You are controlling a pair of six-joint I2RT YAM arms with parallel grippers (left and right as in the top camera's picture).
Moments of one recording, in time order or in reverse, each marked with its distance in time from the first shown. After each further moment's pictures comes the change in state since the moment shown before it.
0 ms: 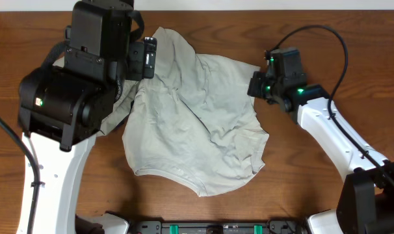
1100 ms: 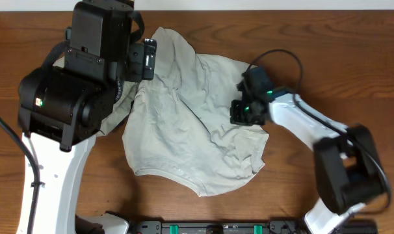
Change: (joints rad) left arm 0.000 0.000 0.000 -0.014 0.000 0.000; right arm 0.102 0.179 -0.003 -0.163 -0.143 -0.019
